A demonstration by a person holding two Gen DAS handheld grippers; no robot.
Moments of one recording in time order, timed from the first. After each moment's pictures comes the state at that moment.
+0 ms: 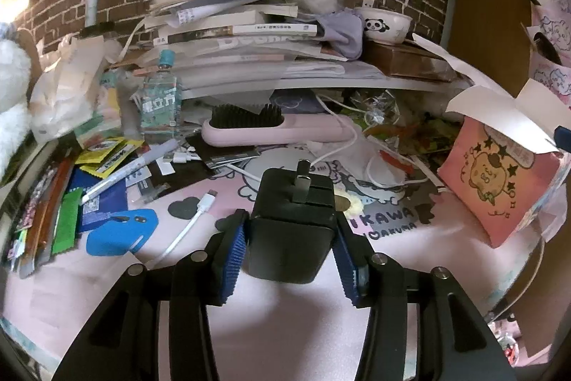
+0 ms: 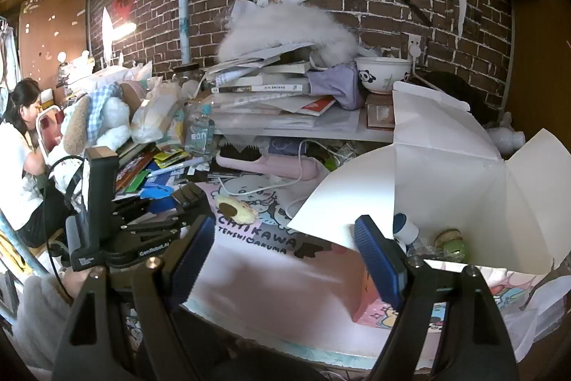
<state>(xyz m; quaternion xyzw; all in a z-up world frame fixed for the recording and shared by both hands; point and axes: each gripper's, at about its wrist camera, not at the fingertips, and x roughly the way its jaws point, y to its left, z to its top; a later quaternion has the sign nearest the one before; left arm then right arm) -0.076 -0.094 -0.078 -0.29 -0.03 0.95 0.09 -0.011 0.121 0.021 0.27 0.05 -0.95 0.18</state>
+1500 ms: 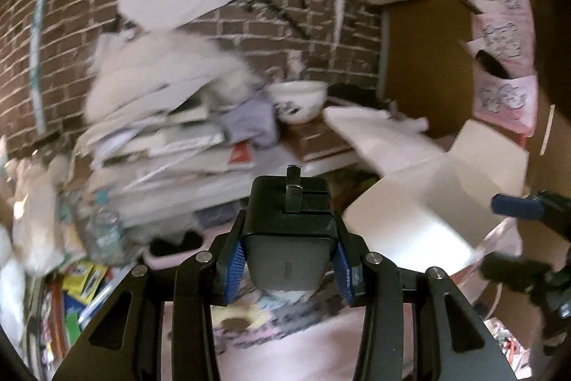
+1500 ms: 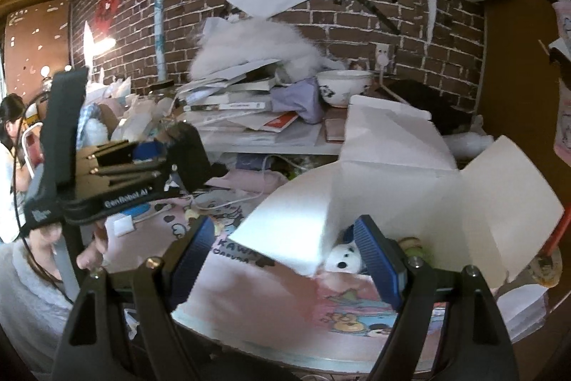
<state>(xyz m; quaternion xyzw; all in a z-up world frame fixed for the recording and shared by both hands) -0.082 -0.007 0.047 -0.21 0.03 0.96 0.19 -0.010 0.166 0.045 0.25 0.04 -0.96 0.14</state>
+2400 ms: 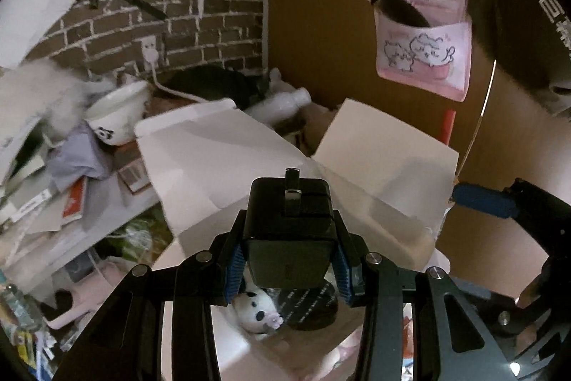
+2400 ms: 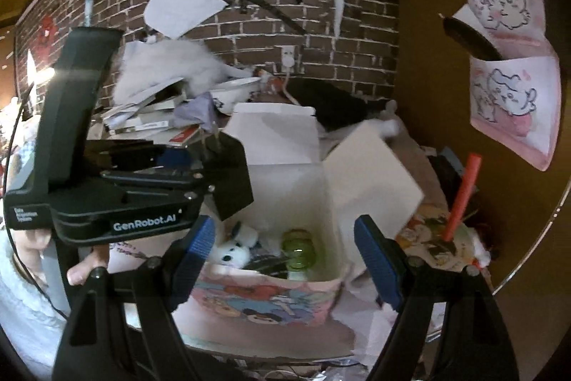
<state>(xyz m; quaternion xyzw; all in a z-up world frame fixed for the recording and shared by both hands) -0.112 0.170 0.062 -0.29 0.10 0.89 0.35 0.000 0.276 0.063 0.25 0.00 -0.97 0.01</state>
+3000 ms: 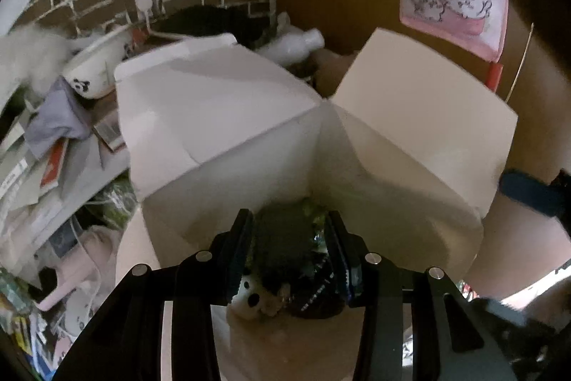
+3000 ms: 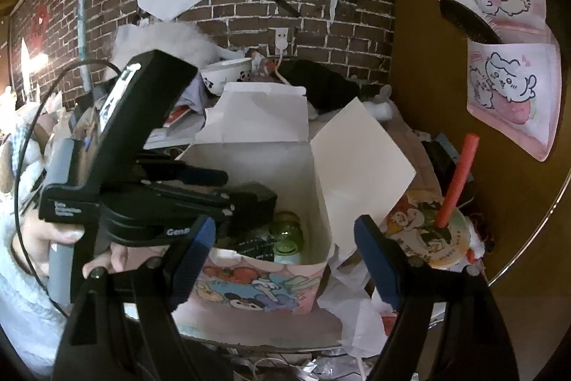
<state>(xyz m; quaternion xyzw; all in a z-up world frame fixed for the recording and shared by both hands) -0.136 0.191 0.028 -0.37 0.12 0.87 0.32 -0.006 0.279 0.050 0.28 0.02 -0.96 0.01</state>
